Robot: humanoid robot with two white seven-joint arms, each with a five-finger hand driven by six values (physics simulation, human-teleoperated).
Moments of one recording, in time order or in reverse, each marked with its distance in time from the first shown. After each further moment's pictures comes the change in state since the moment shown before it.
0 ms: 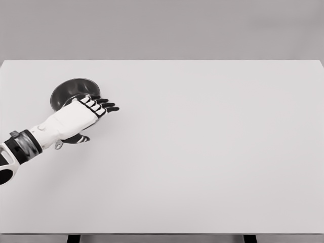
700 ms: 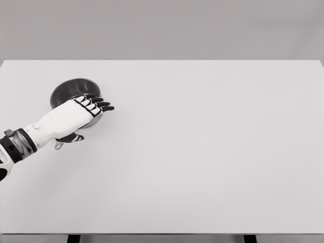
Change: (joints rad) left arm 0.000 0.033 0.007 0.000 -0.004 0.000 -0.004; right arm 0.000 0.000 0.000 0.000 0.000 0.000 0.000
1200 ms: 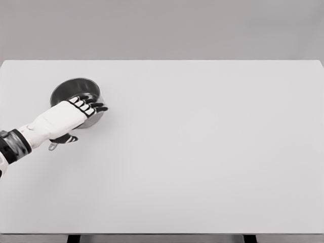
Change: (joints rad) left arm 0.018 0.028 0.013 0.000 0.000 0.026 -0.003; right arm 0.000 0.000 0.000 0.000 0.000 0.000 0.000
